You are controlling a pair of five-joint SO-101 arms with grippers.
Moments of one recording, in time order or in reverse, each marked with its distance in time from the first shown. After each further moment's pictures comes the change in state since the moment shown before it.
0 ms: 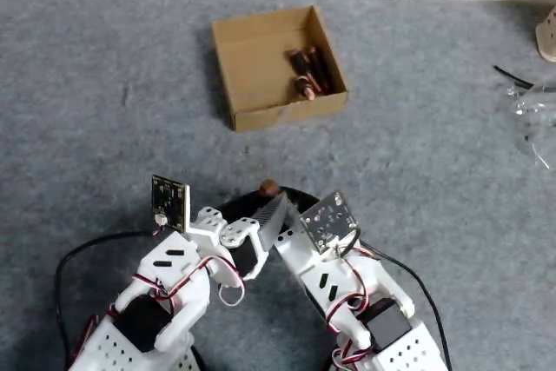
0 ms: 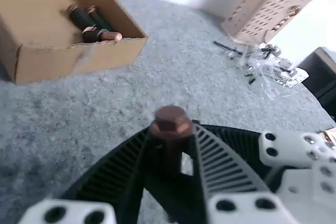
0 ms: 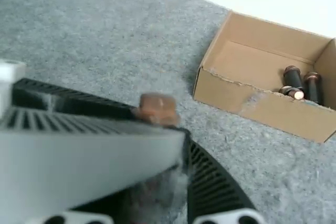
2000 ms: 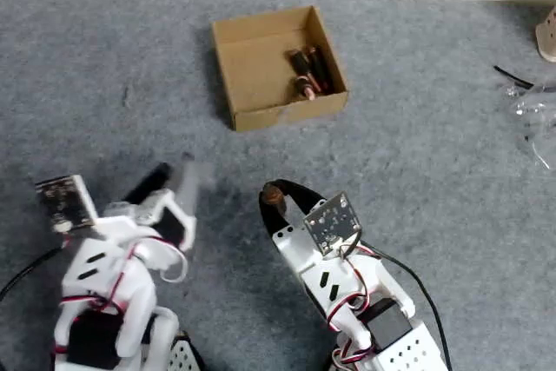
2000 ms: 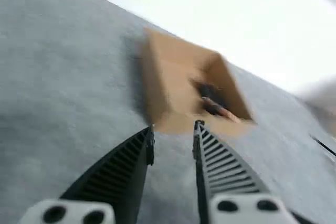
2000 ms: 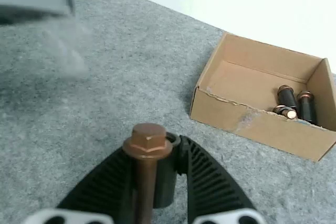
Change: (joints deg) left arm -33.7 -0.1 -19.1 20.0 -4.6; right arm 0.1 0.0 -0.1 -3.8 0.0
